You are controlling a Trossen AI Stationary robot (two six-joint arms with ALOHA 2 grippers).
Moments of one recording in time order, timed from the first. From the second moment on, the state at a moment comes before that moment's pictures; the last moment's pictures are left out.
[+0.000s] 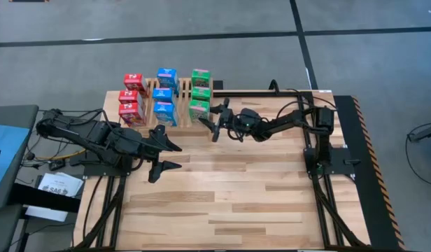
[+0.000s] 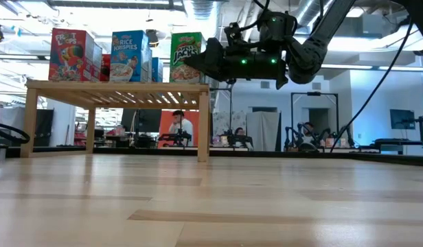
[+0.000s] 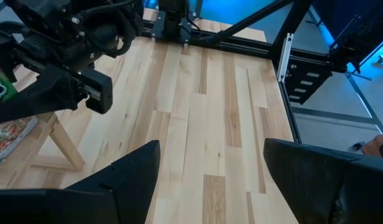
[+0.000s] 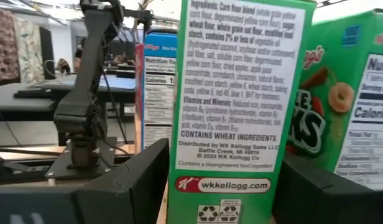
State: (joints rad) left arm -0.32 1.02 1.16 -0.57 -0.28 -0.34; right arm -0.24 1.94 0.95 1.18 0.04 -0.08
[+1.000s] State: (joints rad) left arm -0.32 1.03 1.16 -0.57 -0.28 -0.35; right arm -0.22 1.79 0.94 0.87 0.11 -0.11
